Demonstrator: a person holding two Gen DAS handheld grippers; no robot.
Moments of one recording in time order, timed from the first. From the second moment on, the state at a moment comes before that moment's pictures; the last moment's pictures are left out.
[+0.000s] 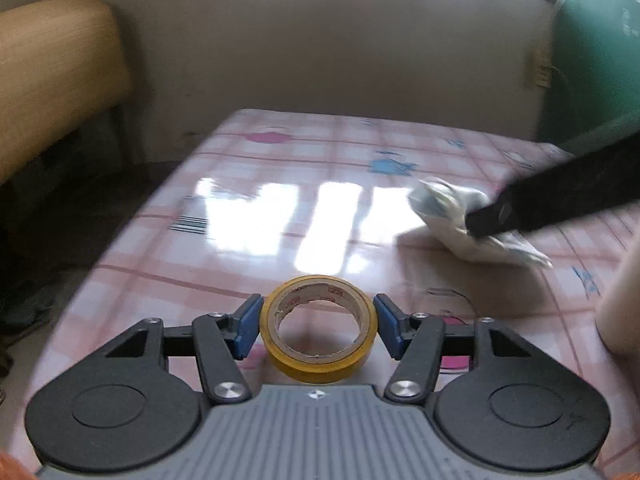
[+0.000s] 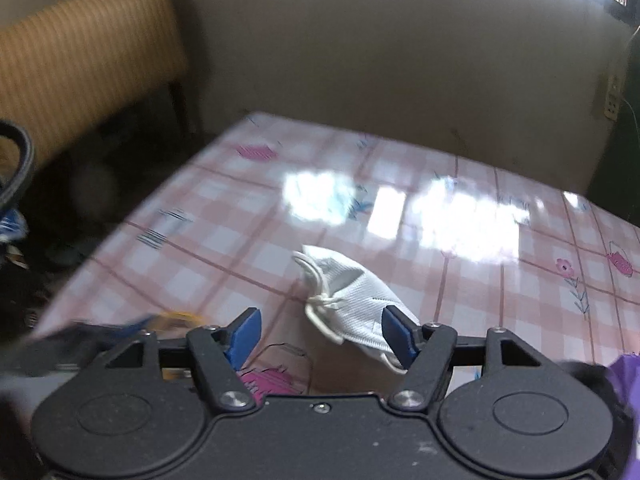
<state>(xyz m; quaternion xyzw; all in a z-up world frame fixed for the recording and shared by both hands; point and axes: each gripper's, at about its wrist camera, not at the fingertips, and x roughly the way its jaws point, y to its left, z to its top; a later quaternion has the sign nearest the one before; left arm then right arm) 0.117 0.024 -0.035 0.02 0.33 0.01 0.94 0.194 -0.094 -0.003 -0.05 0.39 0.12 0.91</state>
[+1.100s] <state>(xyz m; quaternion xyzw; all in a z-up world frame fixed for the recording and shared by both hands) 0.065 0.023 0.054 -0.01 0.30 0.07 0.95 0.072 -0.137 0.062 0.05 0.32 0.13 0.94</state>
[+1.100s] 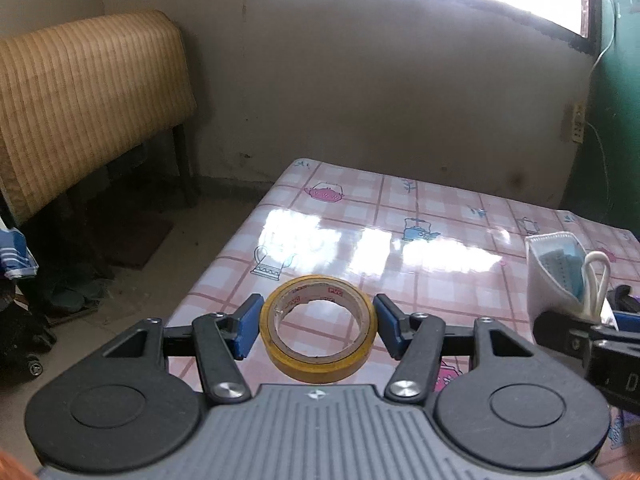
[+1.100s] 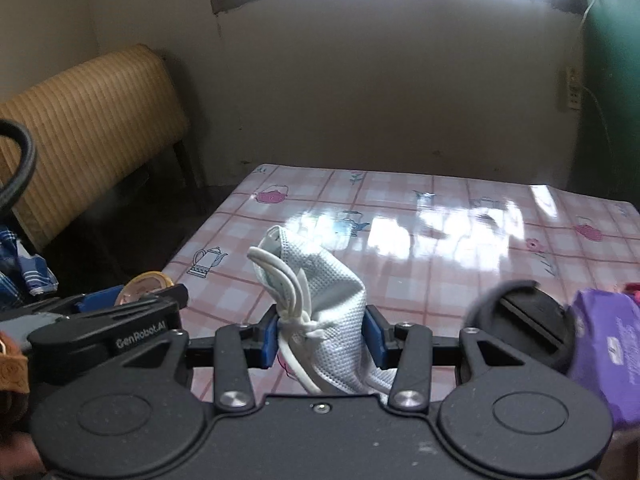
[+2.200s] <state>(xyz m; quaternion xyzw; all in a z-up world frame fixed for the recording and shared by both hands) 0.029 -0.033 0.082 0.00 0.29 0.02 0.96 0.007 -0.202 0.102 0.07 0.28 0.10 0.95</state>
